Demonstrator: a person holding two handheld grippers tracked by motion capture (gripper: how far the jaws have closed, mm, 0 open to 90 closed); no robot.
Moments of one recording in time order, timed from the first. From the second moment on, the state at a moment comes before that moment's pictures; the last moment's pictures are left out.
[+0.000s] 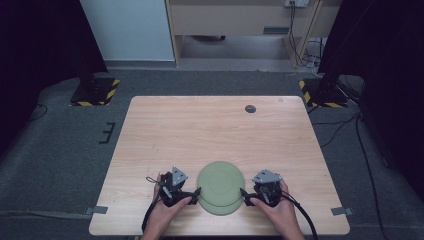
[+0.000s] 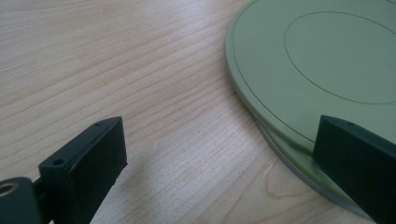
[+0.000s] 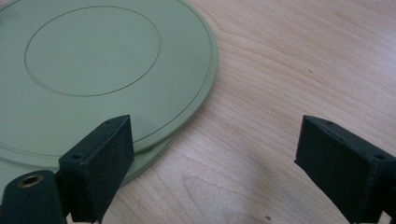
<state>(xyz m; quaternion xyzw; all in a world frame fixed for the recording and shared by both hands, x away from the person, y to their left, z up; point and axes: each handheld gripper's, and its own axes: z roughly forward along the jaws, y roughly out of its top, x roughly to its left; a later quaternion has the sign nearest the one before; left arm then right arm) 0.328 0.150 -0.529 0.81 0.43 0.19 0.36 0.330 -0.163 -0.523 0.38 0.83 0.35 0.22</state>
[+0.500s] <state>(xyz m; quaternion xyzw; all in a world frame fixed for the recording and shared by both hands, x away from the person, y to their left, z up) 0.331 0.149 -0.530 0.80 0.43 0.19 0.36 0.332 -0.162 -0.525 0.39 0.83 0.34 0.21</state>
